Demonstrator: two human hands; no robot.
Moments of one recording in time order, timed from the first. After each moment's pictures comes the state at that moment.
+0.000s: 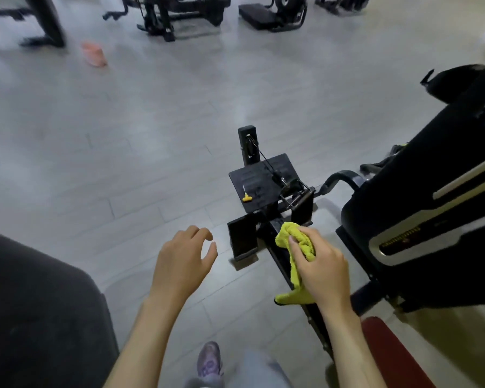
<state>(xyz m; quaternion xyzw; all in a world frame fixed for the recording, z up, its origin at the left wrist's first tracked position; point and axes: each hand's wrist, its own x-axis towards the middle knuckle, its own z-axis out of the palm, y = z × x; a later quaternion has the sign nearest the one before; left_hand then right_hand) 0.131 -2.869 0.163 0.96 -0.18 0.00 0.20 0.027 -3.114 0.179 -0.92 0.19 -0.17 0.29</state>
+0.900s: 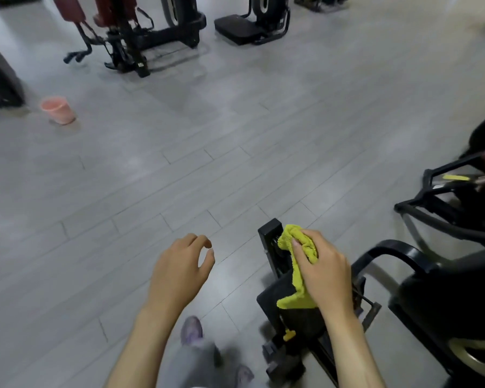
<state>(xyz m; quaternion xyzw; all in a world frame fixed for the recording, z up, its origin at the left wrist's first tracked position) 0.780 -2.982 0.162 0.95 -0.25 -0.05 0.19 0.645 -3.223 0.171 -0.87 0.28 -0.19 0.35</state>
